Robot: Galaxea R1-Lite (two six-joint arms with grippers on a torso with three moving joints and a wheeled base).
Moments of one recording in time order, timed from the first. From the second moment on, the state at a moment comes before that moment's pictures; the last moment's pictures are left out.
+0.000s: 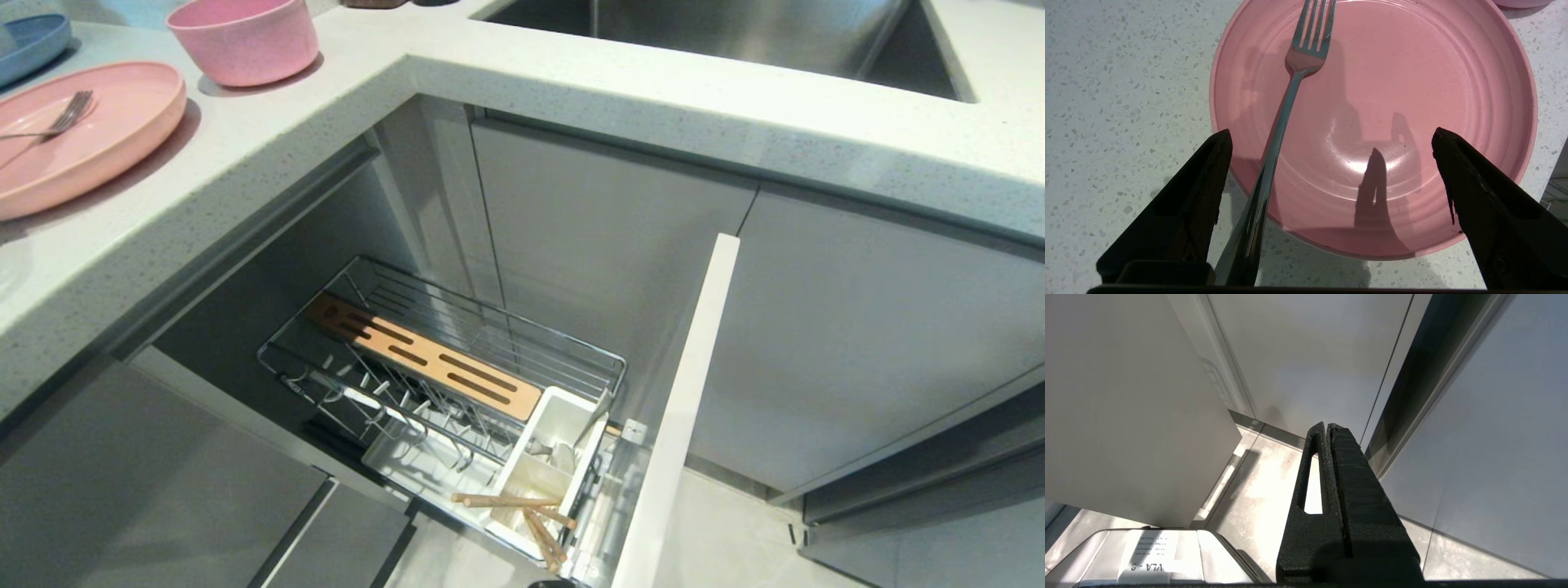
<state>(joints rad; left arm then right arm) 0.49 1.40 -1.92 0.84 -0.42 0.13 0.01 0.00 0.00 0.00 0.00 0.02</state>
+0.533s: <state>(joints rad) 0.49 1.40 -1.89 0.84 -0.45 0.12 0.01 0.00 0.00 0.00 0.00 0.02</state>
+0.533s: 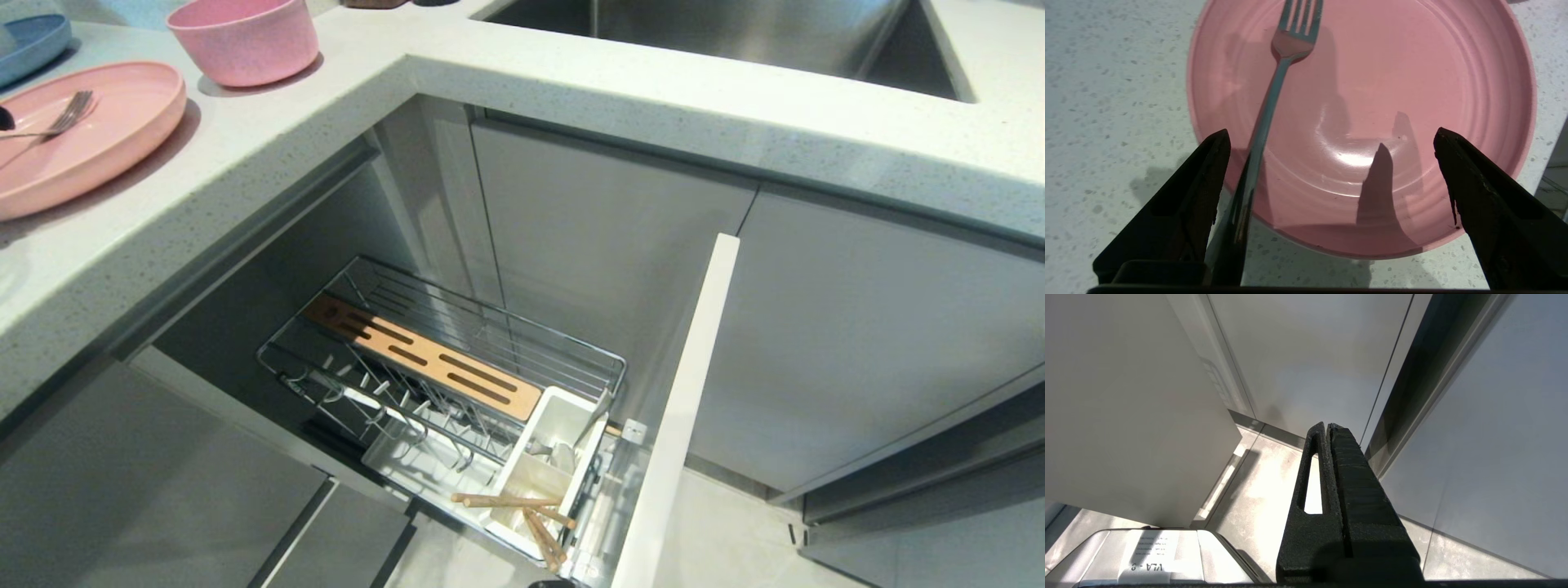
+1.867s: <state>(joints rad) 0.46 1.41 -1.88 0.87 -0.46 0.13 0.01 0.00 0.00 0.00 0.00 0.02</state>
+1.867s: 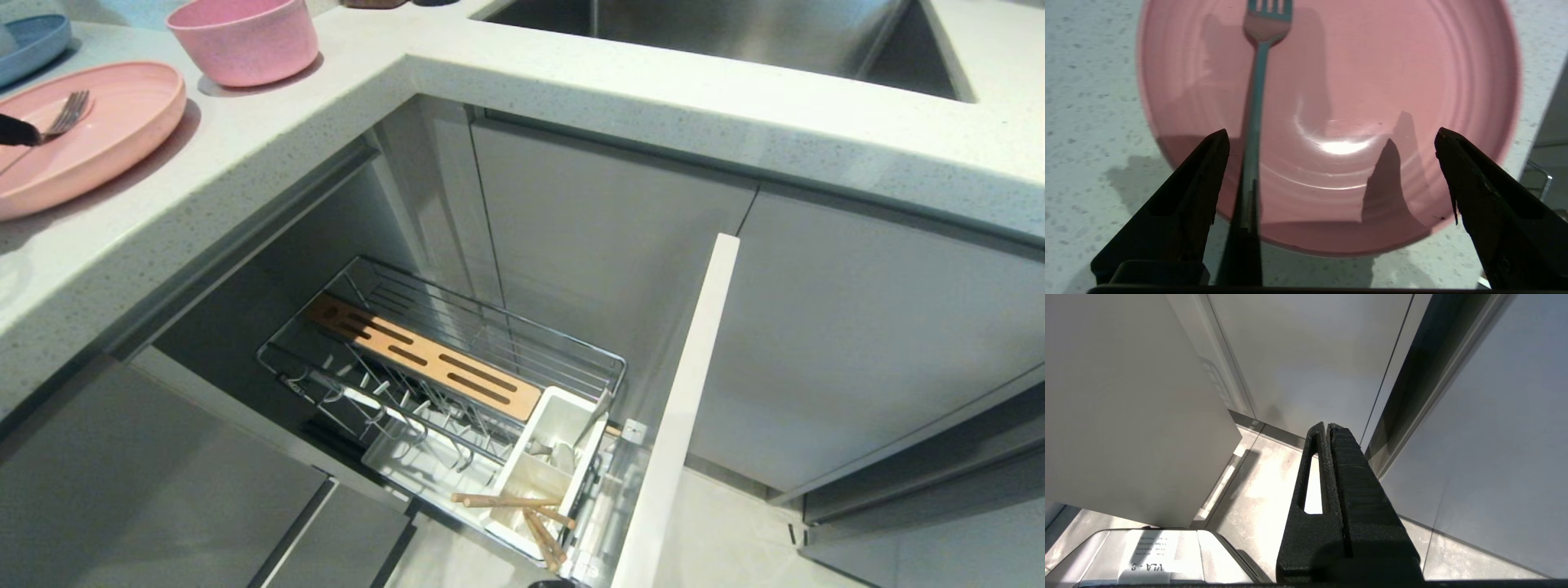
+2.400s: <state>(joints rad) 0.46 1.42 -1.88 0.87 -0.44 0.13 0.01 0.00 0.00 0.00 0.00 0.02</state>
